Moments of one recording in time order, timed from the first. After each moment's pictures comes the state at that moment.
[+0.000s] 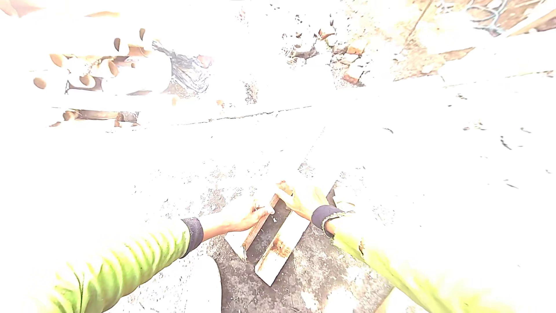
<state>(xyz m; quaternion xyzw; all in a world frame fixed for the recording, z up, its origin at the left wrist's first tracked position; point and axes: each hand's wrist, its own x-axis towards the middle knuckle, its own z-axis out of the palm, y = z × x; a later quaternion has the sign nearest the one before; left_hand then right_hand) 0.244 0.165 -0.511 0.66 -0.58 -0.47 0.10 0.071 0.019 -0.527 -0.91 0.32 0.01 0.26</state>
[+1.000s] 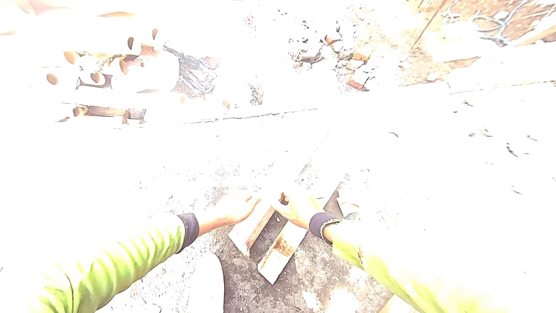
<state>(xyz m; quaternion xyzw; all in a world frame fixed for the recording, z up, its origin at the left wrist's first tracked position) 0.262 0.177 -0.493 0.74 -0.49 -0.46 0.05 0.078 0.050 -0.509 -0.89 0.34 0.08 0.30</state>
